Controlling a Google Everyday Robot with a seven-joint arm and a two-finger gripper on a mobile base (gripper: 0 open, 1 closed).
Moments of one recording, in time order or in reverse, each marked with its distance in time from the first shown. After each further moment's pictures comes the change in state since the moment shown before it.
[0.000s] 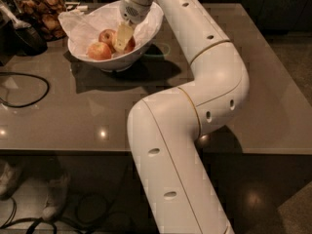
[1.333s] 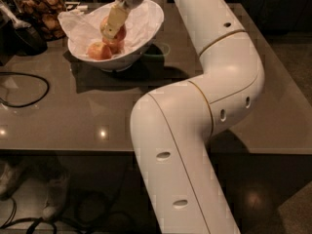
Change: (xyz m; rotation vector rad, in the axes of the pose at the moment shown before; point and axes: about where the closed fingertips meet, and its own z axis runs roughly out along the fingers) arm -0.036 0.035 -0.056 -0.057 -0.121 -0.009
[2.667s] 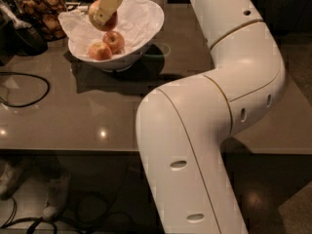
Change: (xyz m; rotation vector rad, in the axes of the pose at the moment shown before) arm -0.037 0.031 -0.041 -0.032 -0.112 -0.034
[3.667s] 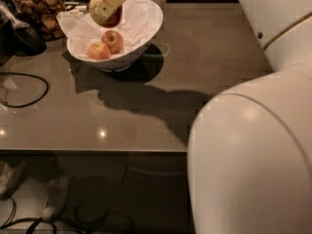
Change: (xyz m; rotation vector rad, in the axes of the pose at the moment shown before) arm 0.001 0.044 -0.052 0.023 -0.068 0.041
